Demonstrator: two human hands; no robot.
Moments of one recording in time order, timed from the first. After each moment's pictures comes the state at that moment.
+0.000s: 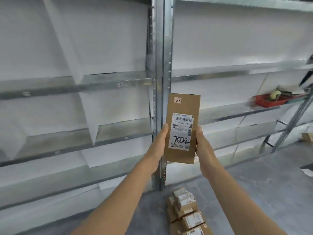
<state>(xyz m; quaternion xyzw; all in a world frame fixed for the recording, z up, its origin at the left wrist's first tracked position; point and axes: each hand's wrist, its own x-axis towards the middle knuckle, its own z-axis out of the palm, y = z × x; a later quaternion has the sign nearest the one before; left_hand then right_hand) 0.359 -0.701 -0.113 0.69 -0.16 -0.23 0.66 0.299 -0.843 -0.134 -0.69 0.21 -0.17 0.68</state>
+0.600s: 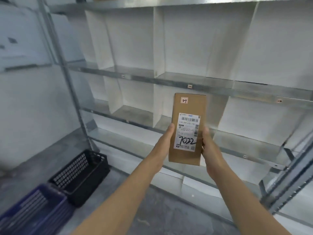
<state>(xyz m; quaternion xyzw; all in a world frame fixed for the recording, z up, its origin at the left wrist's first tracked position) 0.348 -0.265 -0.094 0.71 0.07 0.01 0.70 0.400 -0.415 -0.116 -0.73 -0.06 0.07 0.68</state>
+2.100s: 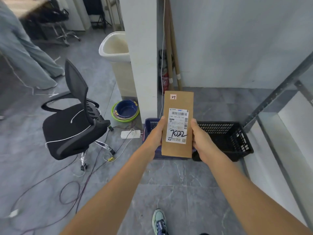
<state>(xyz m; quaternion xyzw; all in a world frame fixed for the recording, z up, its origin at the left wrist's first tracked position) 0.058 0.290 -0.271 0.34 0.60 0.33 0.64 0.222 0.290 -0.285 -0.67 -0.29 0.59 0.35</state>
